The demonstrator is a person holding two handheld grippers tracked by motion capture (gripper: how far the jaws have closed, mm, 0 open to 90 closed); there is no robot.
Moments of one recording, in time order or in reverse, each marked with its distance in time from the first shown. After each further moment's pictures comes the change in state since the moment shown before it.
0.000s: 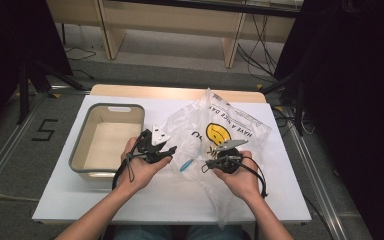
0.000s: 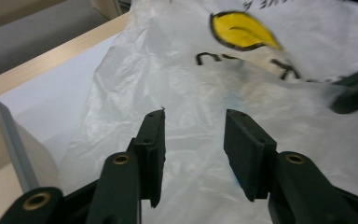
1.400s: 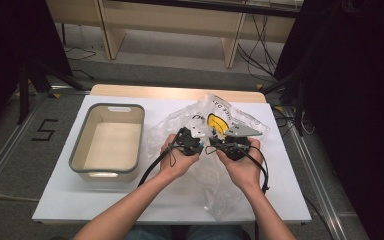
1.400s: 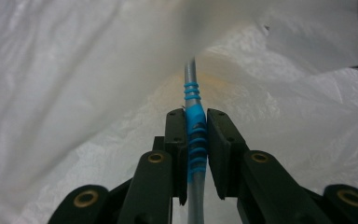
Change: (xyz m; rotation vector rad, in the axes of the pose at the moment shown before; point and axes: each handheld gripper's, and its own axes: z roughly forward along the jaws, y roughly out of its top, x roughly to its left) left arm -0.042 0.030 0.091 0.061 -0.136 0.007; right arm -0.007 0.032 -0.032 -0.299 -0.136 0.045
